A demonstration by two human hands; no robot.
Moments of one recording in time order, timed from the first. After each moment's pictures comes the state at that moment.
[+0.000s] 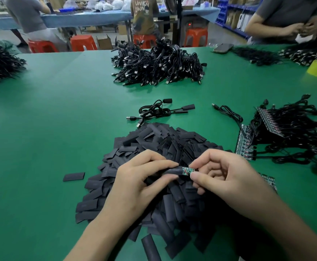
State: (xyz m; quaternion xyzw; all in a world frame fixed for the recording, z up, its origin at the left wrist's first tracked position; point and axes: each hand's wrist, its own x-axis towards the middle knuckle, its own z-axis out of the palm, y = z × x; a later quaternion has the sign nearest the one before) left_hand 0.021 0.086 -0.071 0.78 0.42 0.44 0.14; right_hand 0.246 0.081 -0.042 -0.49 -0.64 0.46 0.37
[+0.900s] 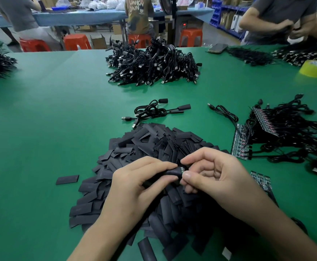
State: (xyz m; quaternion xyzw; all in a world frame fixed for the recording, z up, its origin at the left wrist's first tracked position) left_hand 0.025 0.082 -0.072 0.77 0.40 0.48 0.15; right_hand 0.236 0.078 -0.043 -0.47 -0.60 0.50 0.41
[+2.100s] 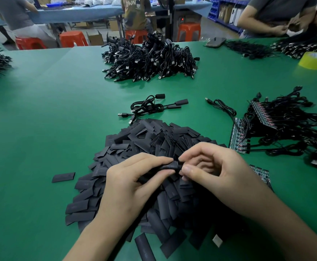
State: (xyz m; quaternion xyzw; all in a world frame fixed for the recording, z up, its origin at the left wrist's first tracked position) left_hand 0.029 0.079 -0.072 0.76 0.41 0.49 0.13; right_hand 0.244 0.079 -0.045 -0.47 -0.67 0.42 0.39
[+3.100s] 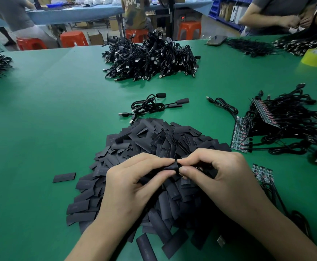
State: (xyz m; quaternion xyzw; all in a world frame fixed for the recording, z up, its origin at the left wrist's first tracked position) left_hand 0.029 0.080 -0.074 0.76 0.40 0.50 0.13; right_hand 0.234 0.075 -0.051 -0.47 -0.75 0.20 0.43
